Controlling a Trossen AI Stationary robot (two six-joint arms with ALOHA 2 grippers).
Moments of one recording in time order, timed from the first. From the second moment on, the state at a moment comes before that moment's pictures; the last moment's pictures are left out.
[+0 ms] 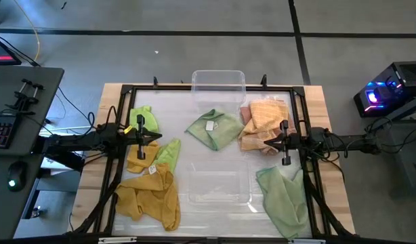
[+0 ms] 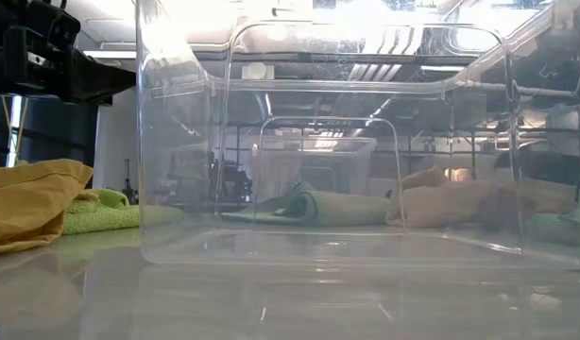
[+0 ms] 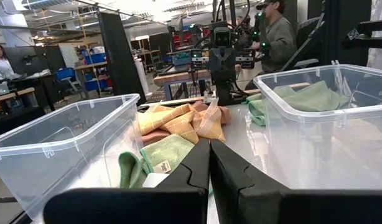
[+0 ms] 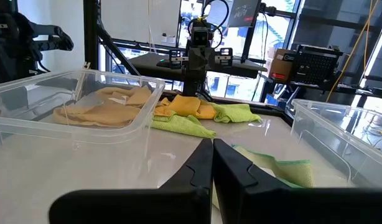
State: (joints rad) left arm 0.04 0.01 0.01 0.02 -0.07 0.19; right arm 0.07 0.01 0.02 0.00 0.06 -0.16
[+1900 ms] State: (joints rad) left arm 0.04 0.01 0.01 0.02 -0.07 0.19; right arm 0.43 0.92 0.81 -0.91 0.10 0.70
